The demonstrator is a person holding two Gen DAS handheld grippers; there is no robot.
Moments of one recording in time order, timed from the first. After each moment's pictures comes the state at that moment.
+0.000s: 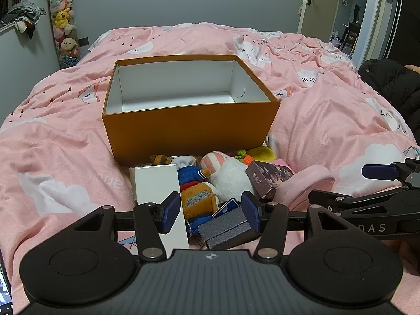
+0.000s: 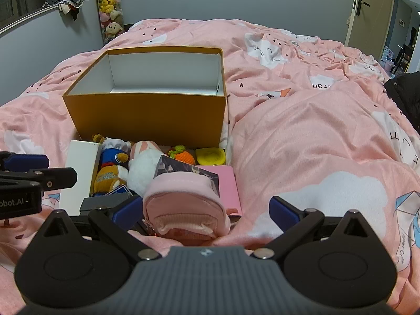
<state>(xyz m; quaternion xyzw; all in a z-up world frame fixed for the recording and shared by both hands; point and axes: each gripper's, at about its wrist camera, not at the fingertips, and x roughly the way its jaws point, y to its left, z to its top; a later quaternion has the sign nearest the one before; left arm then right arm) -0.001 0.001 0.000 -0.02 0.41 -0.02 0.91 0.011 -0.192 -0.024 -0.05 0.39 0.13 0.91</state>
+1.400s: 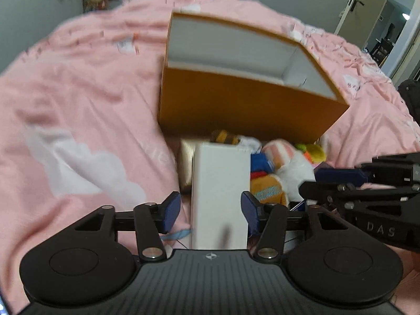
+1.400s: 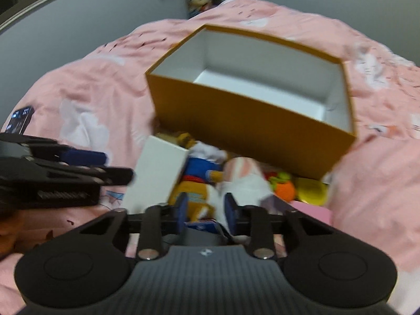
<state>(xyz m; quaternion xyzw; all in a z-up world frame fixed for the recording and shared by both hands) 0.032 0.087 -0.052 -0.11 0.47 0.02 0.88 0.067 -0.083 -0.037 -0.11 0.43 0.31 0.84</state>
